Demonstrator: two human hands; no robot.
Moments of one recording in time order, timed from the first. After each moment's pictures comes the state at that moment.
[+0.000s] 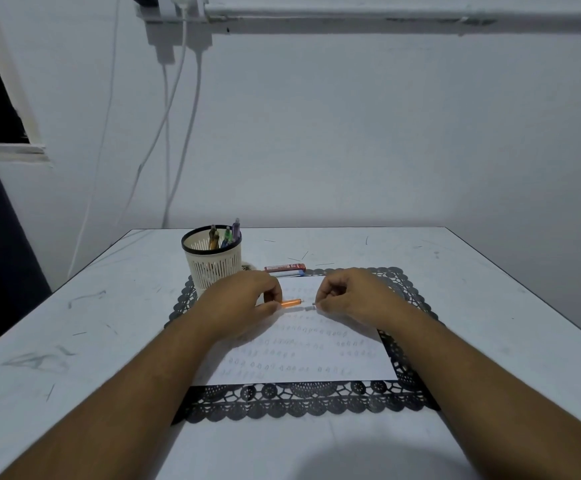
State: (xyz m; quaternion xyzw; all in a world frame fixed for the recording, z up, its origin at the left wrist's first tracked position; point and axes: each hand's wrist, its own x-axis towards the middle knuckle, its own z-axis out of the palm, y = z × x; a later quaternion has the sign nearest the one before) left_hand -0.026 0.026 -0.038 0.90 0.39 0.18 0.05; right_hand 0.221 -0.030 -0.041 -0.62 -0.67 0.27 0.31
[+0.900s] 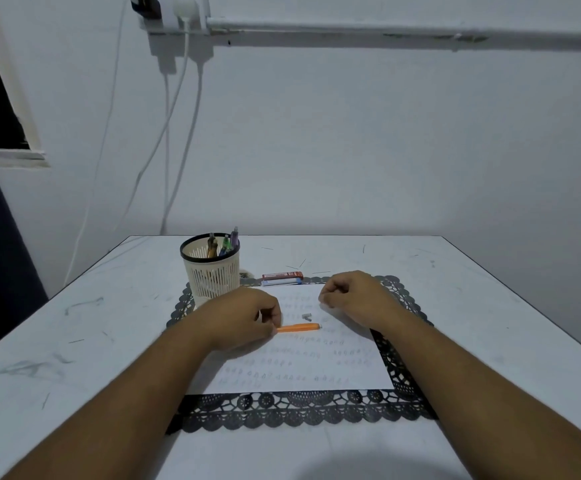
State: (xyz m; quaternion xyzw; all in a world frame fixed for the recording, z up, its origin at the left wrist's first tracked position) left_hand -0.026 0.022 -0.033 0.90 0.39 0.10 0.14; right_hand 0.232 -0.014 -0.045 -0.65 -0.64 0.22 0.34
